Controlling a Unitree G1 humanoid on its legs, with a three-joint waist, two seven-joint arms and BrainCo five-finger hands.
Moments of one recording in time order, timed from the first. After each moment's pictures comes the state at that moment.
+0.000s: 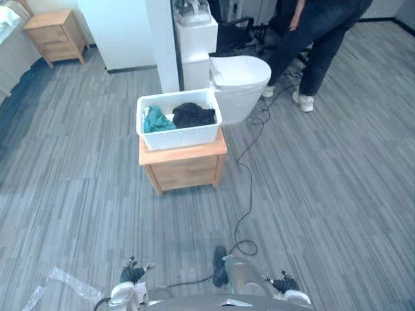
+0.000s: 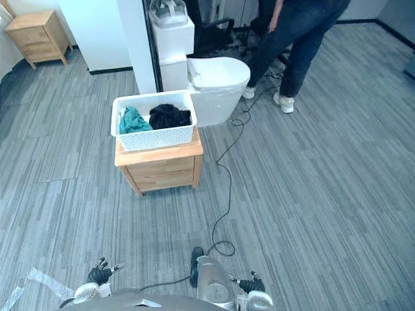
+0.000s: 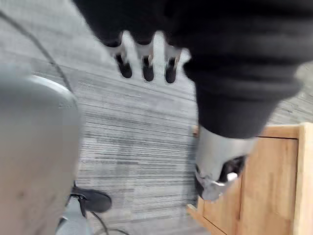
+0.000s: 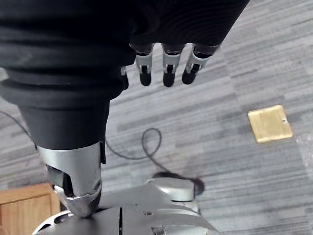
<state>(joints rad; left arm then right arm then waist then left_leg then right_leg) 0.08 0.02 0.19 1.05 -0.14 -0.16 0.07 0.07 -0.12 -0.24 1.10 -0.13 -0.04 -0.11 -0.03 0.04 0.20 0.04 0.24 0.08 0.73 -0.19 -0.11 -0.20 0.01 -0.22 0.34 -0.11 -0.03</state>
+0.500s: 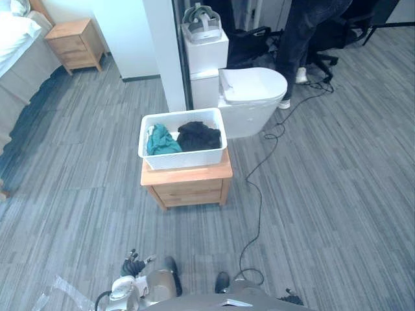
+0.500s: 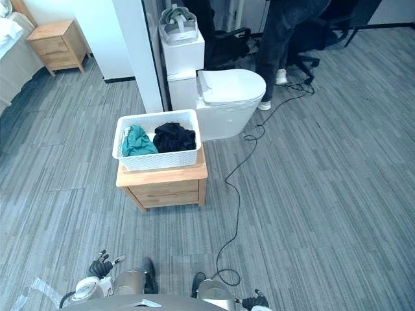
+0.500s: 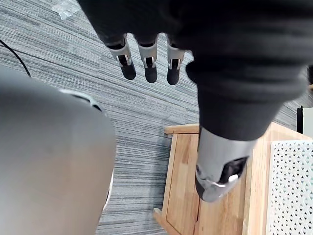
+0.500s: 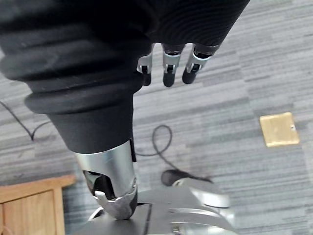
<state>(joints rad) 0.07 0.03 0.17 1.01 -0.14 -0.16 0.08 0.09 -0.13 -0.26 1.14 -0.13 -0.04 -0.11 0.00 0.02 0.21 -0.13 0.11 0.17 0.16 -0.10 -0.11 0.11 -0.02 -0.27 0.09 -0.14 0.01</state>
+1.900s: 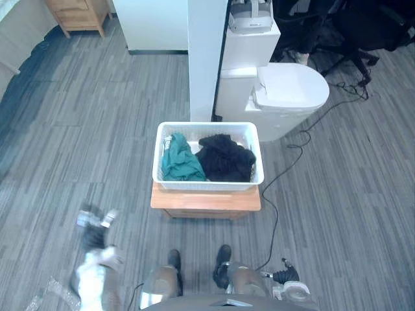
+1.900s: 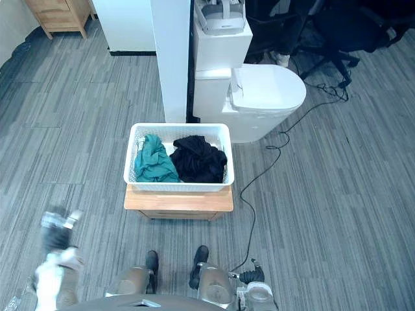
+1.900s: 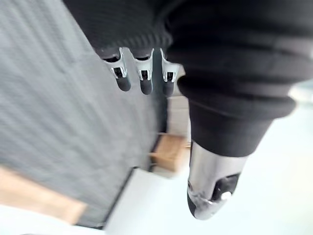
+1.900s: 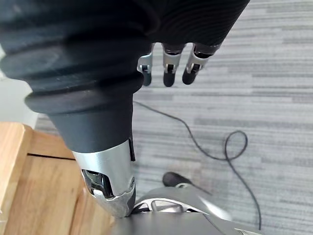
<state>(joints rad) 0.31 0.01 0.35 -0.09 -0.58 -0.31 0.11 0.06 -0.16 -0.12 0.97 -0.17 -0.06 -0.16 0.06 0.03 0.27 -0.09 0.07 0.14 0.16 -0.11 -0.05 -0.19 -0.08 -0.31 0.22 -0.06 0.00</state>
